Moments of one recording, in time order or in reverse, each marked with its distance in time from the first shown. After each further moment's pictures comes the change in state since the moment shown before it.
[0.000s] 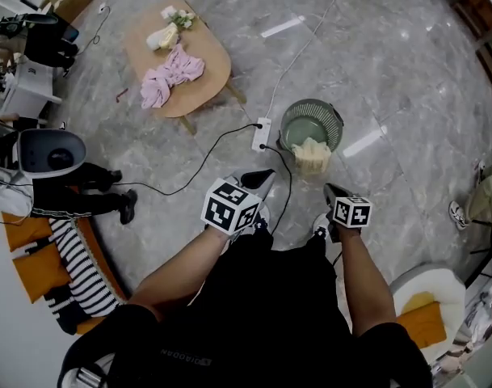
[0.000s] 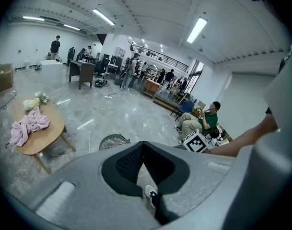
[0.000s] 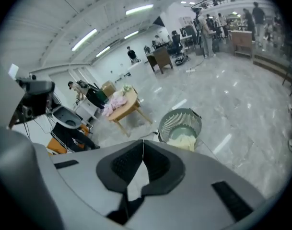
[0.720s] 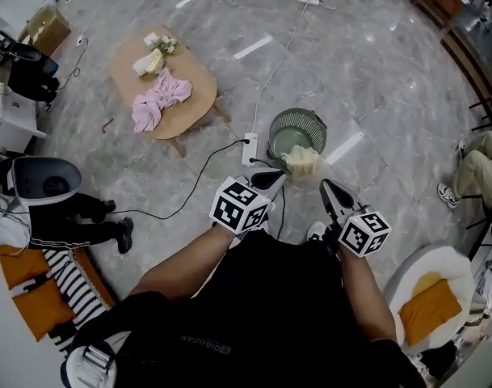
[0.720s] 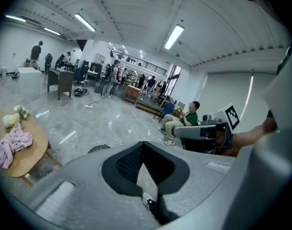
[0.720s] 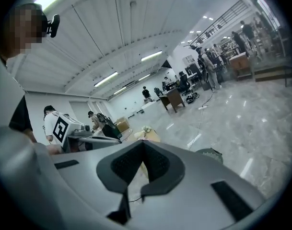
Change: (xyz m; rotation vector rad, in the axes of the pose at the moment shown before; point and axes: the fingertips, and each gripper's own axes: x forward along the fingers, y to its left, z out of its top) left arm -0.044 -0.044 0.020 0.152 -0.080 -0.196; right arm -0.163 0.182 0.100 -0.034 -0.494 0.141
